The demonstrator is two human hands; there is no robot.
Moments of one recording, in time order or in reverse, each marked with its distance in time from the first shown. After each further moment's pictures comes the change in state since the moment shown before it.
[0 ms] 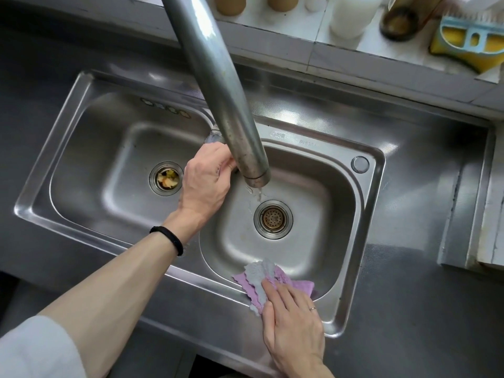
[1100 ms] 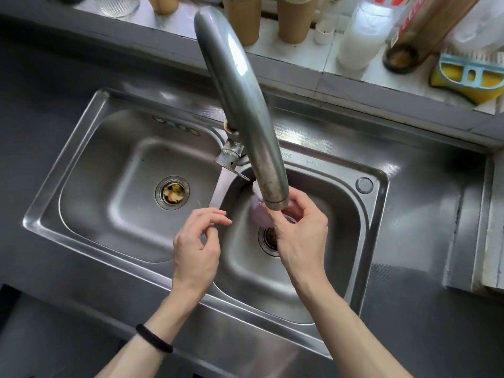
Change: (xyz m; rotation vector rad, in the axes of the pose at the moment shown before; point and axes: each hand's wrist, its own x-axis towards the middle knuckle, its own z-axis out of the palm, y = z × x) left_hand -0.087 0.000 -0.005 -0.195 0.230 -0.308; right_hand 0.191 -0.056 -0.088 1.109 0.100 0.520
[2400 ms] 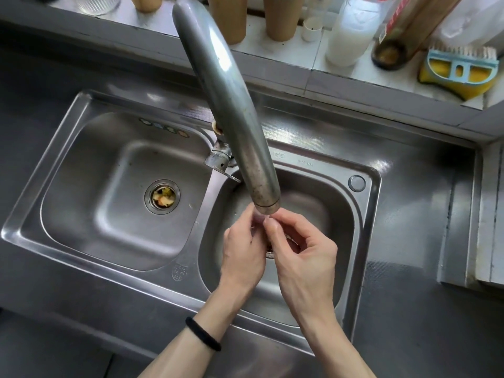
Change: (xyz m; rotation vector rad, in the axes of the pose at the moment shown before) left_hand -0.006 0.062 0.056 -0.207 -0.262 -0.211; right_hand -0.039 -0.004 -0.015 0.117 0.015 -0.125
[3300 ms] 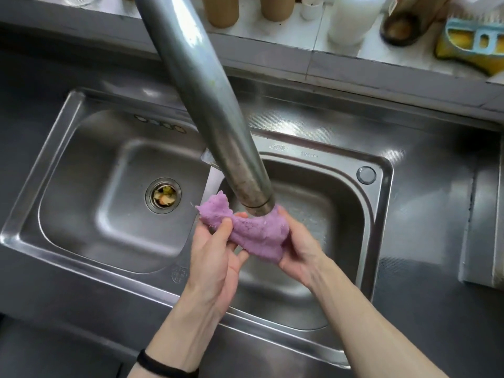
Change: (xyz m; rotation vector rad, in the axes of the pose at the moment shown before) left_hand 0.003 -0.013 -0.023 -0.850 0.142 -0.429; right_hand 0.070 0.092 -0.005 0.510 -0.152 1.003
